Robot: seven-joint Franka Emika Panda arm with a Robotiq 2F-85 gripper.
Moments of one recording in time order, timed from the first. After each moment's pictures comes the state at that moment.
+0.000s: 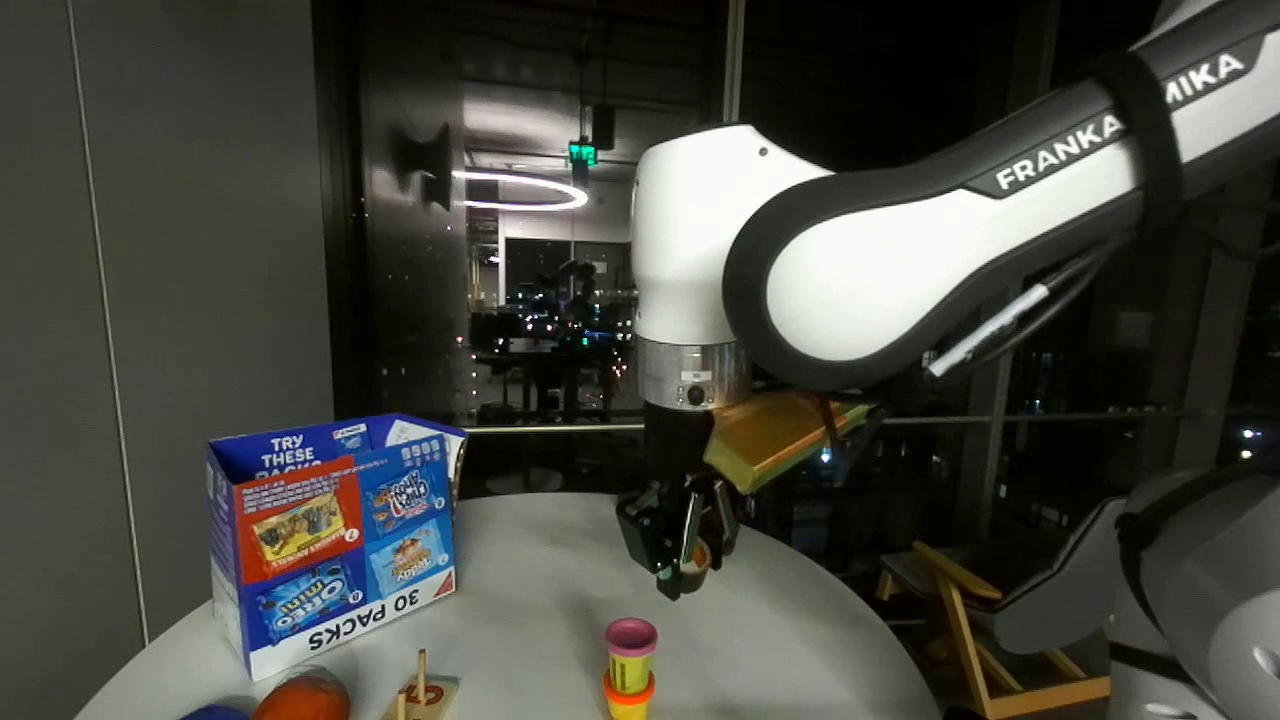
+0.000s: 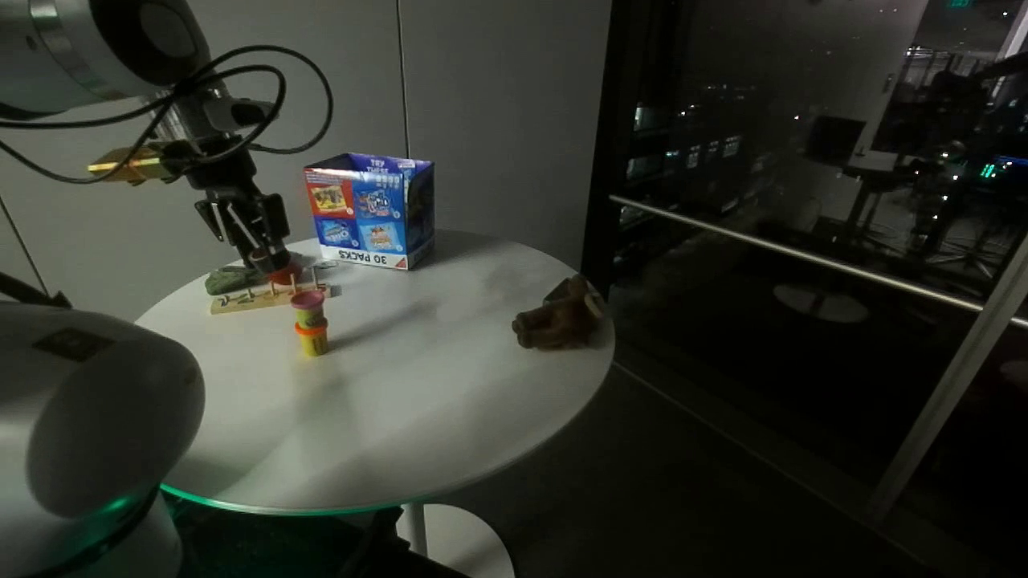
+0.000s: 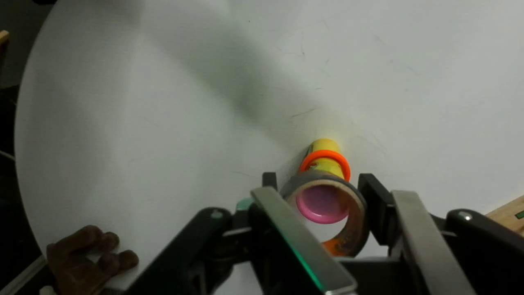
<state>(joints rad) 0.24 -0.63 0.34 -2.68 -0.04 2.09 0.53</state>
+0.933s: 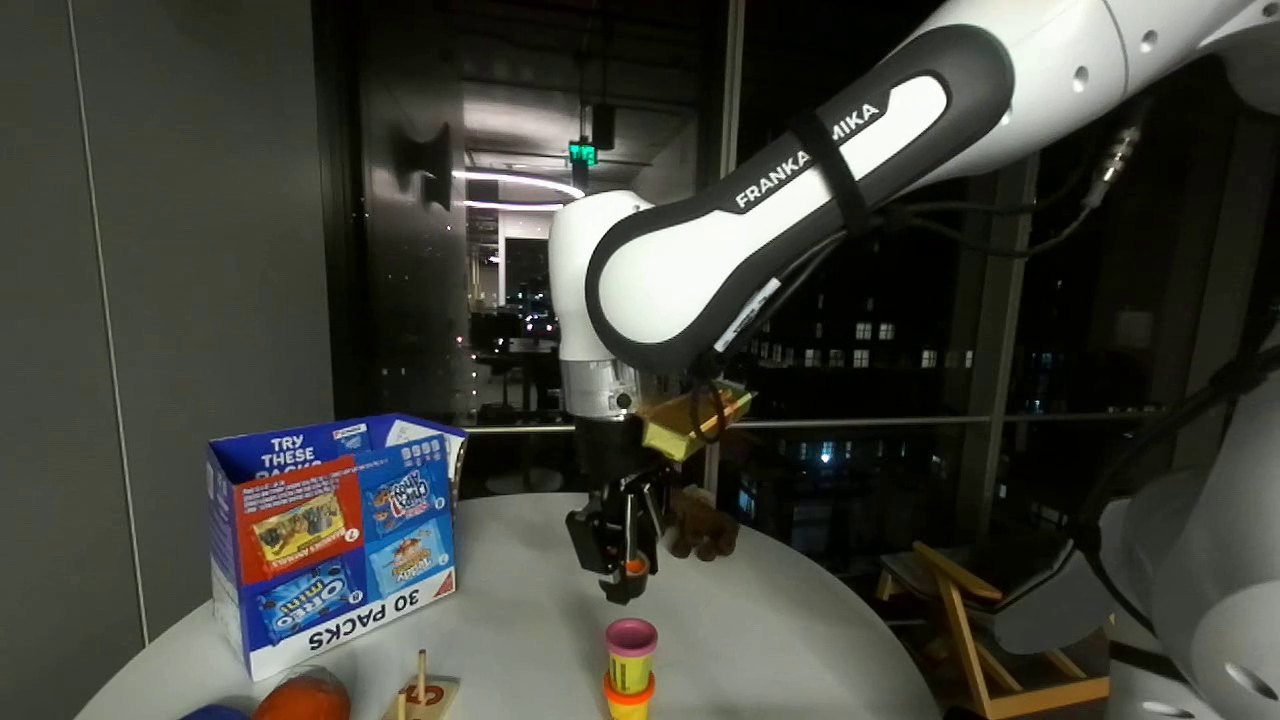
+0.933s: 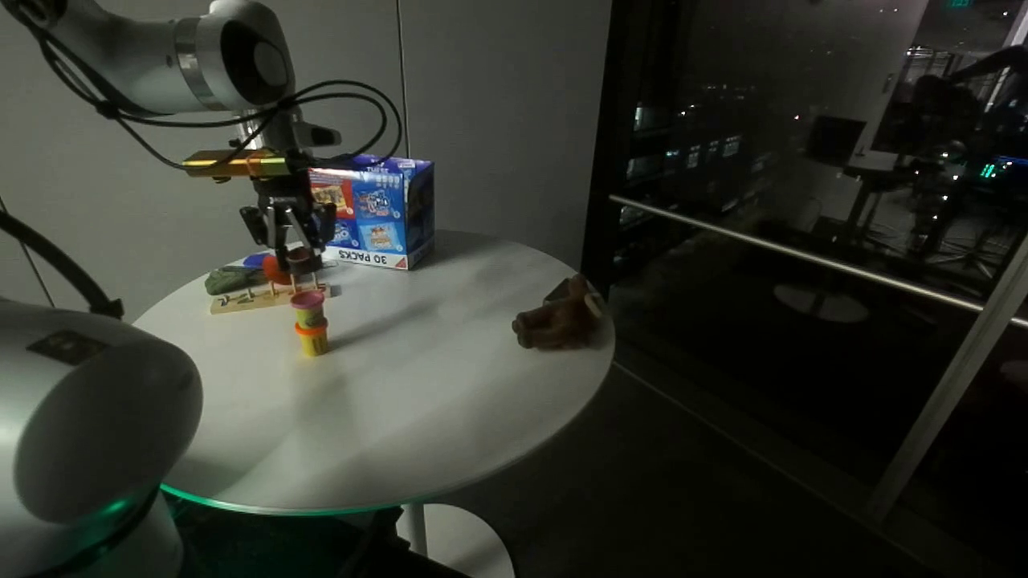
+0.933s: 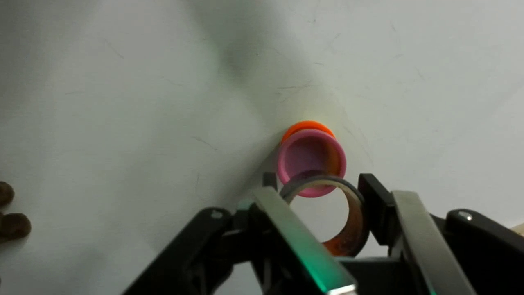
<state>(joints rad) 0.20 -0.28 0.25 -2.45 -0.04 2.09 0.15</state>
